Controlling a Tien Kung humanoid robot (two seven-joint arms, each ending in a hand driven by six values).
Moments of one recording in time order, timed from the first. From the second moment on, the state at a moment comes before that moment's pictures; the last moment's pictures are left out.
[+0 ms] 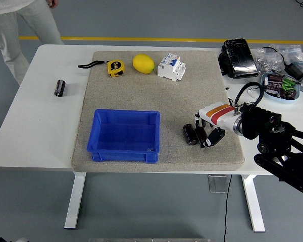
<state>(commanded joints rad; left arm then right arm) -0.21 0.12 -0.59 -0.20 1.10 0.09 0.23 0.78 -0.37 0.44 1.20 -1.97 0.09 -0.15</state>
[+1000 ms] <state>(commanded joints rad) -0.22 0.12 -0.59 -0.20 1.09 0.08 0.24 0.95 -0.14 0.30 1.30 -1.95 -0.06 -0.17</state>
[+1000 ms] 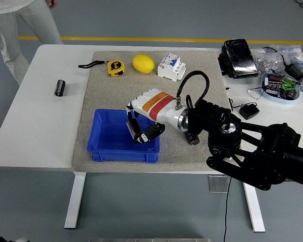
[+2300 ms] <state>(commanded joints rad) -0.20 0.13 -0.60 -0.20 1.11 0.08 0.24 0.87 -0.33 0.41 1.25 -2.04 0.16 -0.15</state>
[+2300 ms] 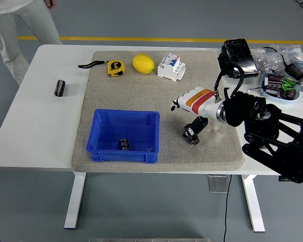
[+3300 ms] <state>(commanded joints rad) -0.20 0.12 -0.59 -0.20 1.10 0.07 0.24 0.87 -0.29 0.34 1.12 -2.05 0.16 -0.11</state>
